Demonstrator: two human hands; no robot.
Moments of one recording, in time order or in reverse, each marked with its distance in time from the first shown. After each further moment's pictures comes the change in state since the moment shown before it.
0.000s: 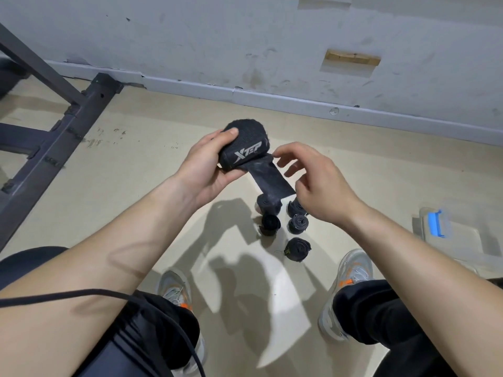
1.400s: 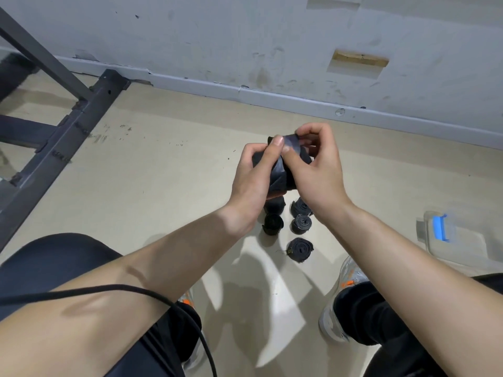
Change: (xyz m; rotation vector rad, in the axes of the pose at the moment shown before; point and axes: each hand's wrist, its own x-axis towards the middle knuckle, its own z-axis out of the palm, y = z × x) left_hand -0.031 -0.052 0.046 0.235 0.026 0.184; right_hand 0.017 -0.027 0.025 0.494 0.455 0.222
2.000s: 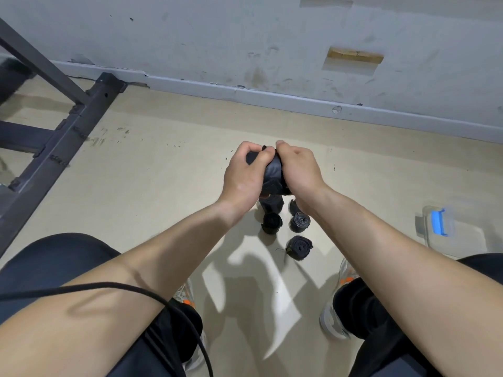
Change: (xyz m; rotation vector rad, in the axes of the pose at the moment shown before) left_hand 0.023 -0.007 -0.009 0.362 0.107 0.100; right_hand 0.019 0.018 0.017 -0.017 -0.132 0.453
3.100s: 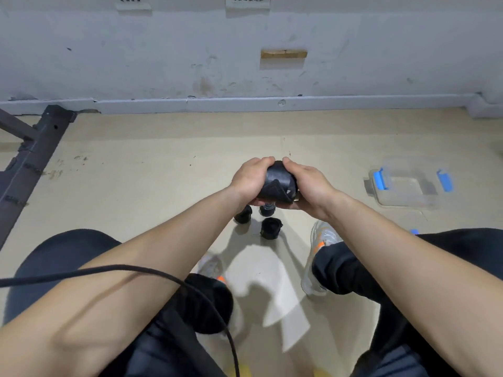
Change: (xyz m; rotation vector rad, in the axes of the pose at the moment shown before) left_hand -0.047 0.002 0.067 0.250 -0.433 -0.203; right_hand -0.084 0.051 -0.099 0.227 -0.013 0.195
